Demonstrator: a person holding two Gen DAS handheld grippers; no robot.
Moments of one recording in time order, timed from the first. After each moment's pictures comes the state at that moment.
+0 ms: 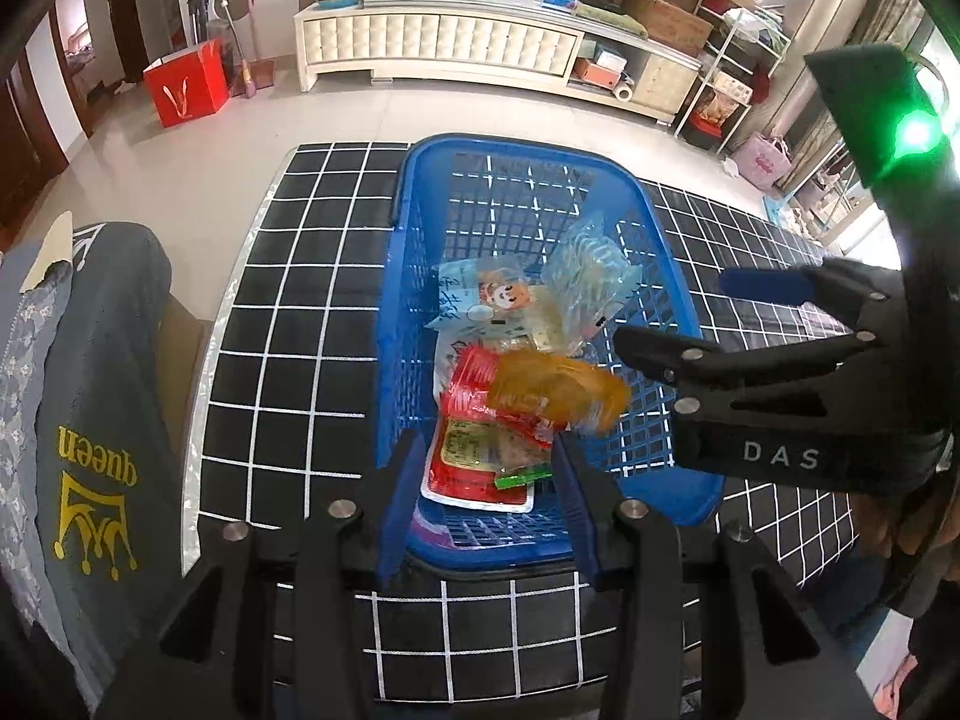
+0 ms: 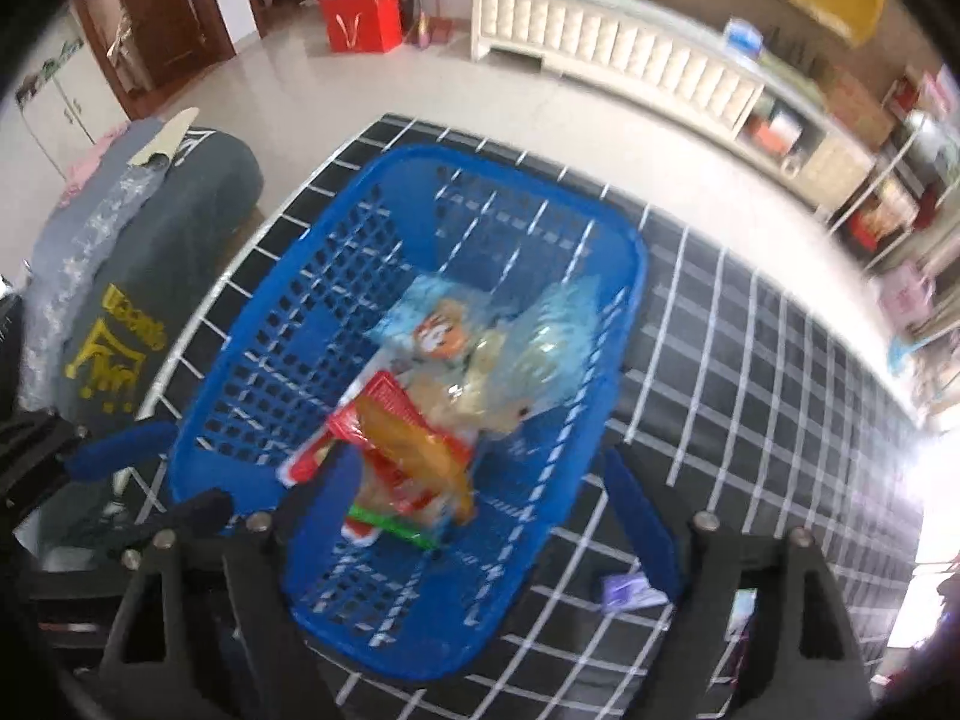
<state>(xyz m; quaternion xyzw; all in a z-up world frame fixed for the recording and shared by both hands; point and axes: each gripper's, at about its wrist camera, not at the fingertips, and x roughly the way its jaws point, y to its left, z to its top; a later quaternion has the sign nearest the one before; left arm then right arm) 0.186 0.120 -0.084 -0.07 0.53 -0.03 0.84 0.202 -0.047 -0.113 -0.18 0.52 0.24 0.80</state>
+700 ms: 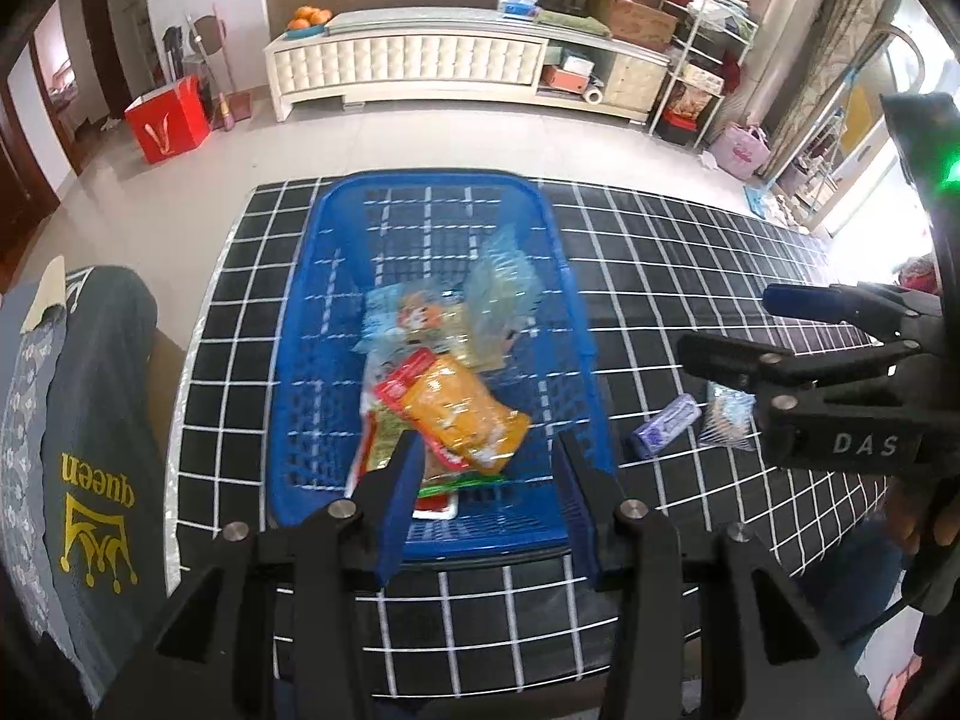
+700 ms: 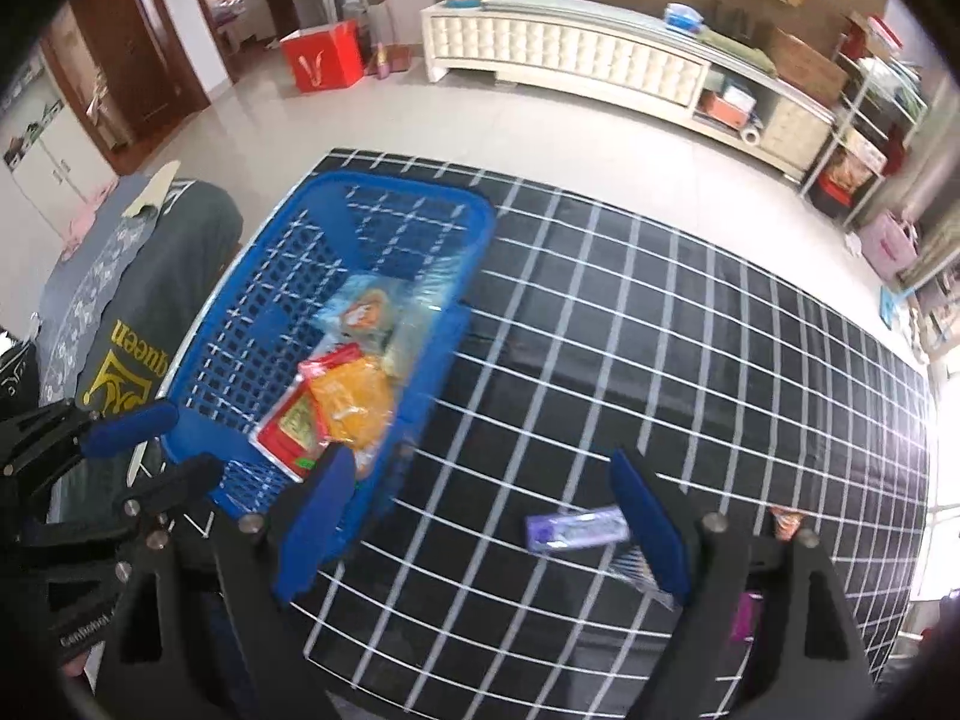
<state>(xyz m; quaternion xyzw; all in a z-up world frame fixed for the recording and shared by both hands) 0.187 0.054 -0.060 -0.04 0.52 -0.04 0.85 0.197 -0.152 -0.082 -0.11 0.52 0.22 0.82</state>
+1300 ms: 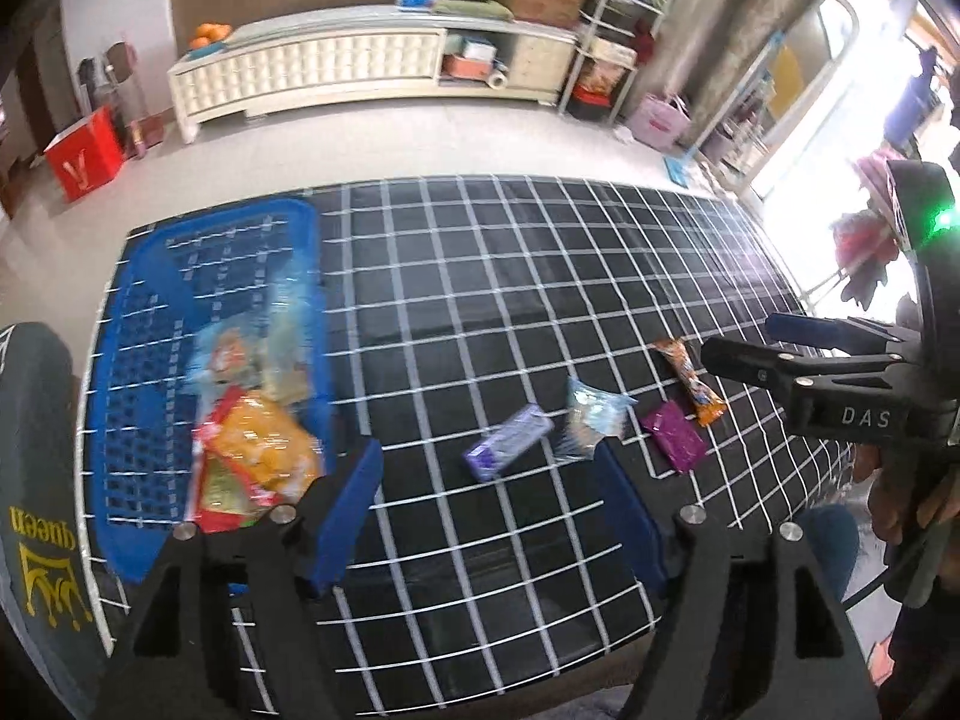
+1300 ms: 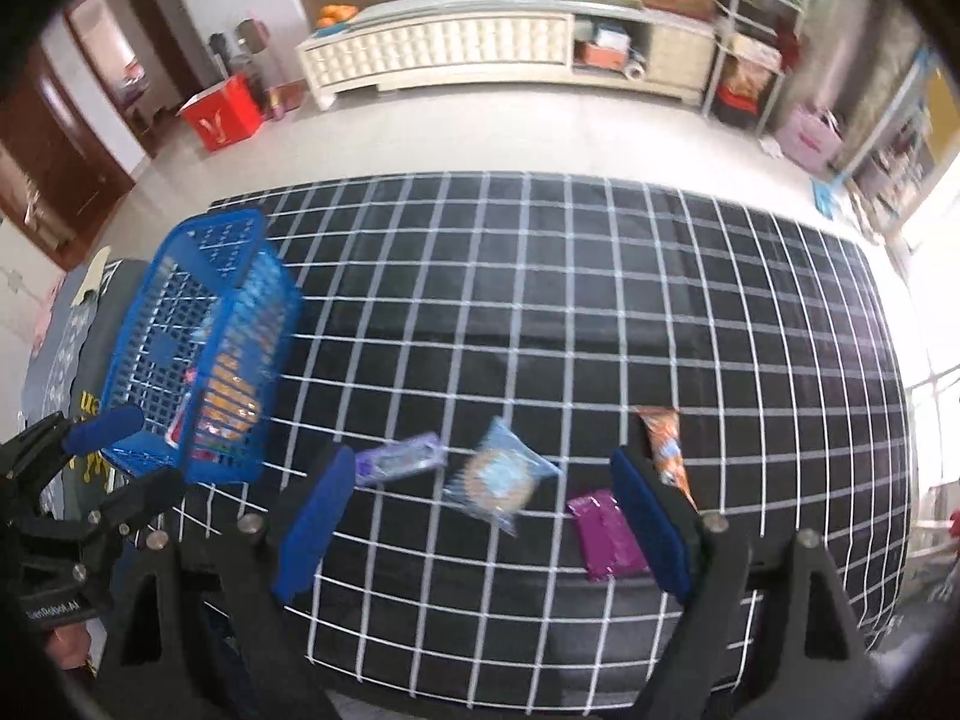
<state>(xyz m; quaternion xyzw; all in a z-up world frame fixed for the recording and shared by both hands) 0.216 -0.065 -0.060 -0.04 0.52 -0.13 0.84 0.203 -0.318 -0.087 -0.02 0.55 0.13 0.83</state>
